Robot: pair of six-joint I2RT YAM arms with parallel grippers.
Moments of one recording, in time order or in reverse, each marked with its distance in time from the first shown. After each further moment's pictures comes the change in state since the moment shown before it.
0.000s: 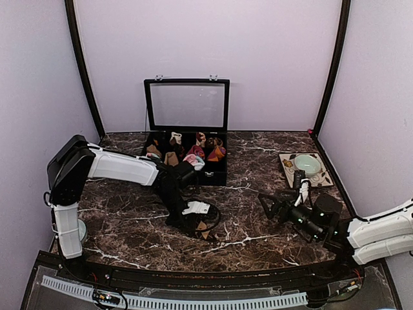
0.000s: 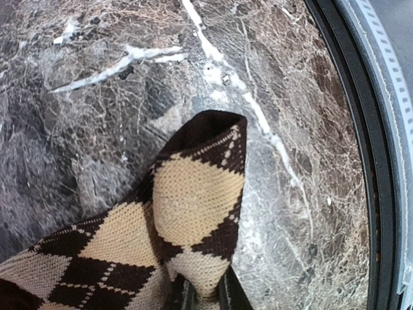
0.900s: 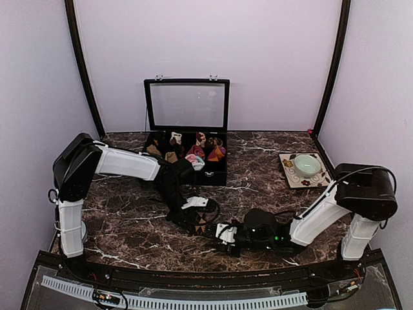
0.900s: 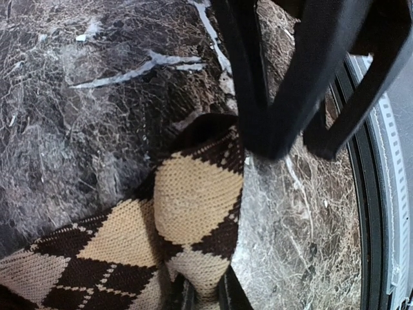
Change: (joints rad) left arm 0.059 0.066 0.062 -0.051 0.109 0.022; right arm 0.298 0.741 0.409 0.007 -0.288 -0.807
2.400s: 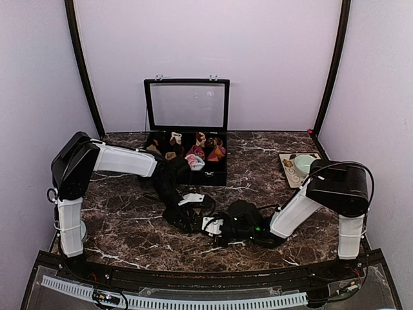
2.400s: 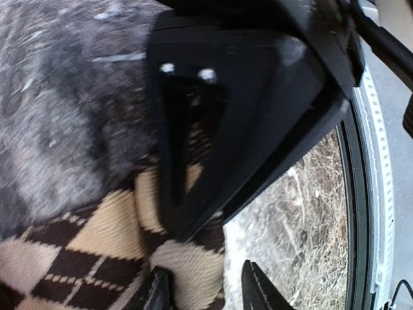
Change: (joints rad) left arm 0.035 -0.006 0.010 -0.060 0.021 -0.039; right arm -0.081 0.228 0.211 -0.025 -0.048 -0.169
